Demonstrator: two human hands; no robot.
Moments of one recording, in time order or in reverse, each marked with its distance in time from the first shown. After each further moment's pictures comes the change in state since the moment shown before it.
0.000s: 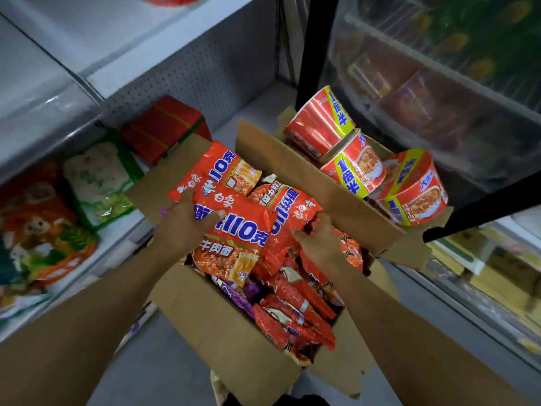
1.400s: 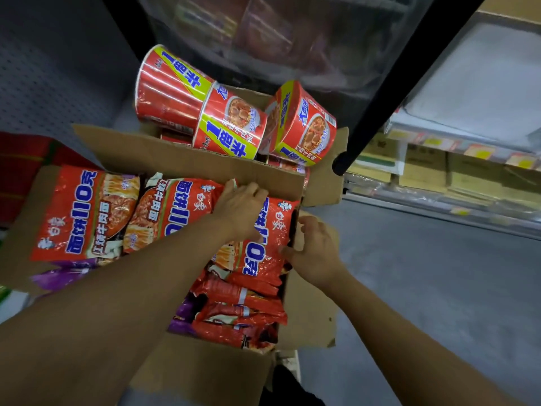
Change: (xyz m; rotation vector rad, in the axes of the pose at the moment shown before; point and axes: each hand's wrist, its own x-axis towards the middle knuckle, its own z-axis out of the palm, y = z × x) left_hand 0.017 0.121 0.214 1.127 -0.619 0.886; right_hand -0.056 0.100 -0.074 -0.081 0.170 0.146
